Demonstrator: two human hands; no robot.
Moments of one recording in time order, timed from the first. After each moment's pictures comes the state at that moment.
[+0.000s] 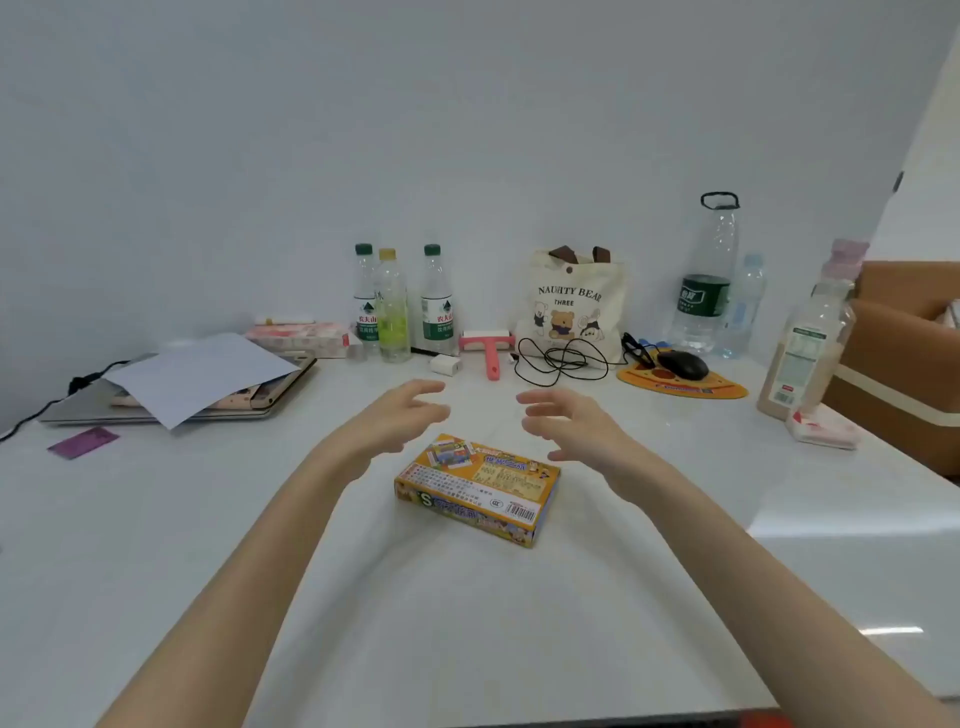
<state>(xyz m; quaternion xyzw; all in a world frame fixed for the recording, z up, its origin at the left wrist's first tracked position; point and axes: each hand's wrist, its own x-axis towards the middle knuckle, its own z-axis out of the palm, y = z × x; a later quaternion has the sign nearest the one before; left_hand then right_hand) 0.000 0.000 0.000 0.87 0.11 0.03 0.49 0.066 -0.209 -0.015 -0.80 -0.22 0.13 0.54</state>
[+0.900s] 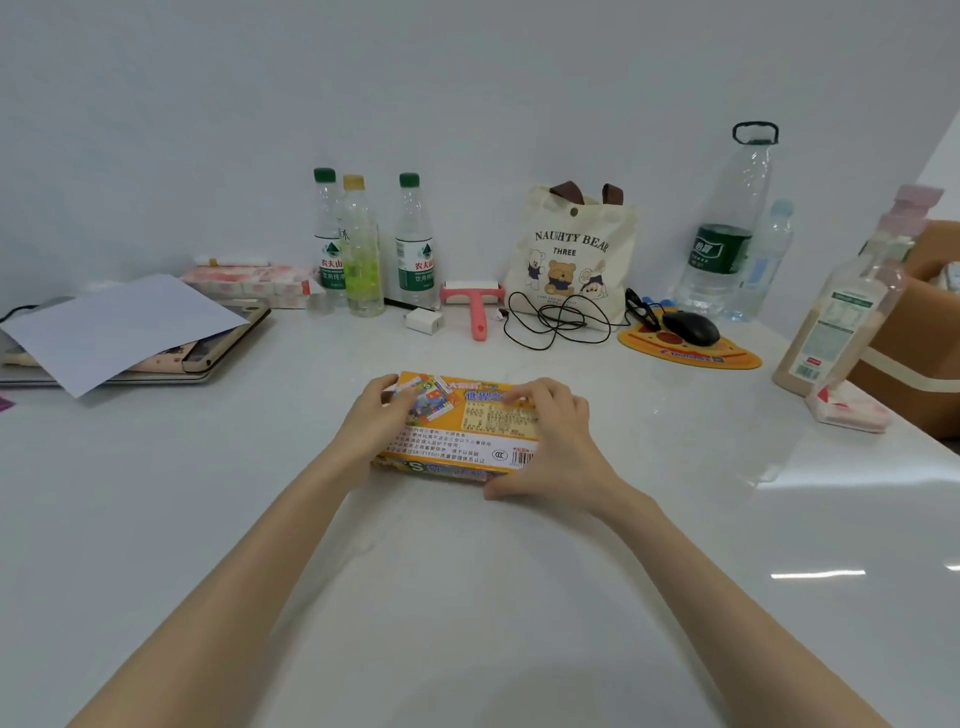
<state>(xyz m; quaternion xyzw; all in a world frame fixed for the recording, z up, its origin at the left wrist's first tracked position) 0.075 0.012 -0.078 0.78 0.22 0.10 0.58 0.122 -0.189 -0.096 -0.88 -0.30 -0.03 0.36</state>
